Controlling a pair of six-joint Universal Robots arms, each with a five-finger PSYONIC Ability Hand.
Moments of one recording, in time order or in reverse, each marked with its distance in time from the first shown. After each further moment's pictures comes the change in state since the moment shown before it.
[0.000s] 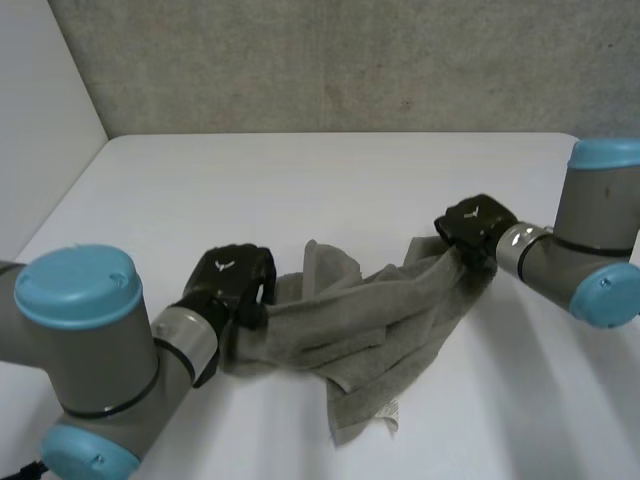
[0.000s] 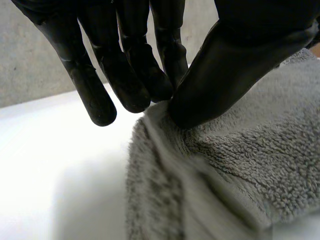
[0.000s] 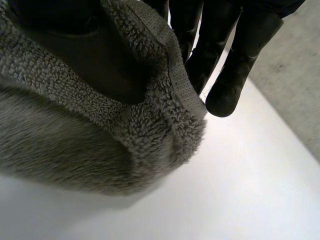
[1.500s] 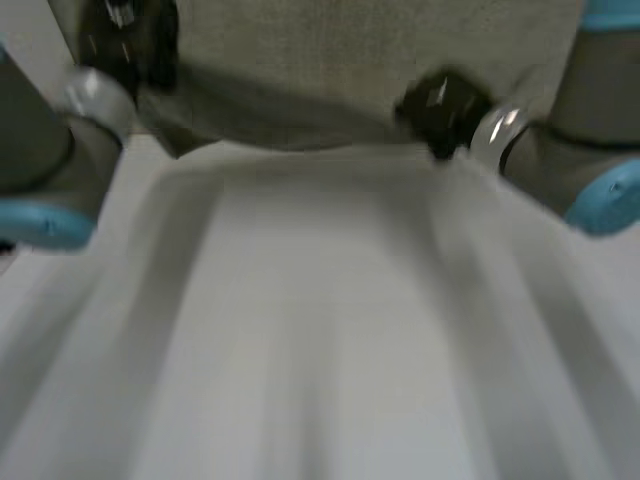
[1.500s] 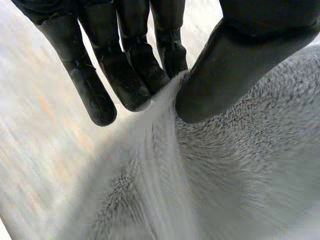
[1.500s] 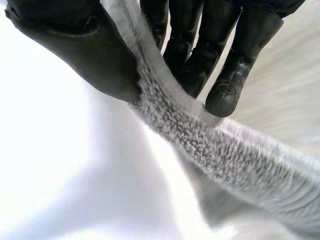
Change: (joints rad) left arm 0.206 -0.045 0.599 -0.013 0.019 0.293; right arm 0.144 -0.012 -0.488 0.257 -0.024 -0.069; left_hand 0.000 0.012 0.012 0.000 0.011; right_hand 0.001 0.014 0.015 0.000 0.011
